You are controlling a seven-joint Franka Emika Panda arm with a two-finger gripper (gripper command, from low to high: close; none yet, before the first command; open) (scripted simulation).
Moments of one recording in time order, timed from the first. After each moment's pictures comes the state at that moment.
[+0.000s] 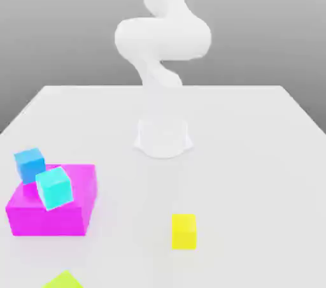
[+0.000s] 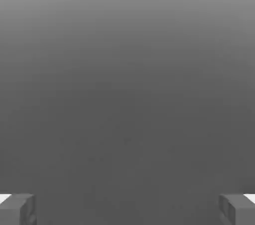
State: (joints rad) arm -0.02 -0.71 0.00 -2.29 0.00 2.32 0.83
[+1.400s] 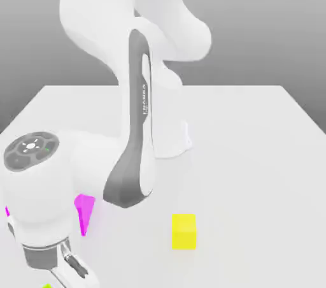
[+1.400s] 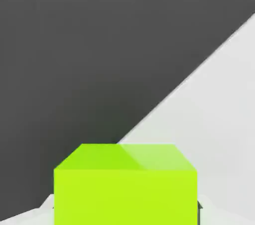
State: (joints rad) arm -0.23 0.55 -0.07 -2.17 0.08 2.72 1.18
